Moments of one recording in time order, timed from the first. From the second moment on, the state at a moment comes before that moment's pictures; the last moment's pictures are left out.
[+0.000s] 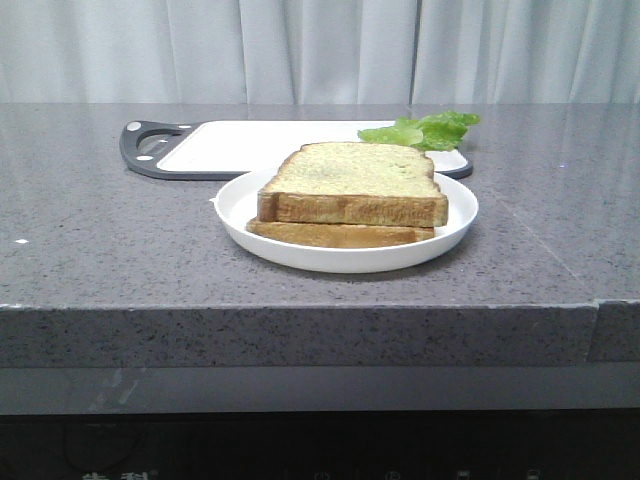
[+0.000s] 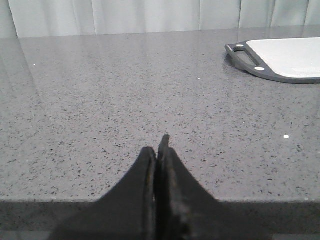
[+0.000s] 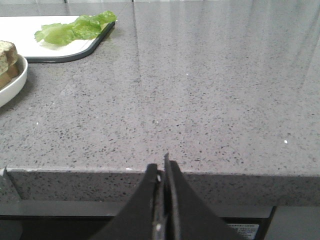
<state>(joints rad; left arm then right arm) 0.02 -0.01 0.01 -0.02 0.21 0.07 0.00 -0.01 0.03 0.11 0.24 -0.02</state>
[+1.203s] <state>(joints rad) 0.02 0.44 -0.40 -0.05 0.23 0.07 0.00 0.31 -0.37 0.11 0.28 -0.02</state>
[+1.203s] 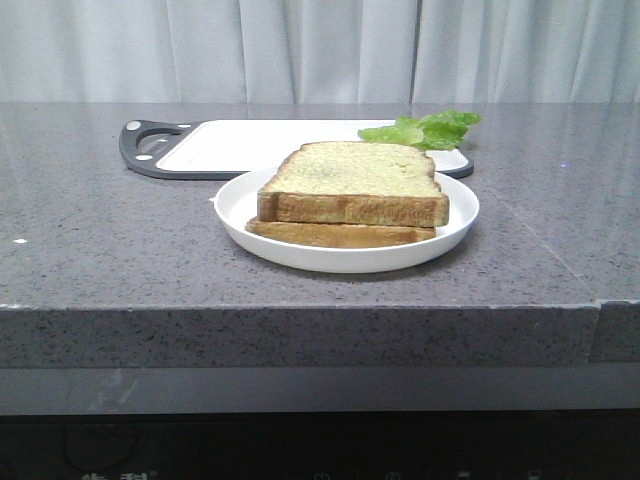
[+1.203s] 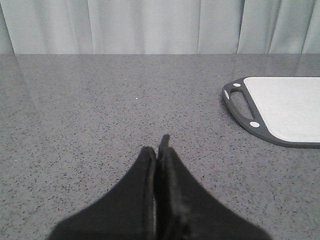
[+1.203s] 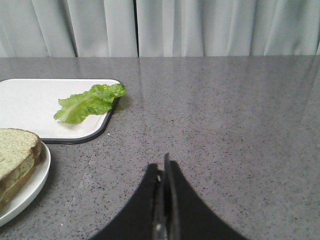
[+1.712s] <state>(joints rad) 0.02 0.45 -0.40 -0.11 0.17 0.07 0.00 0.31 -0.37 0.11 0.28 -0.02</state>
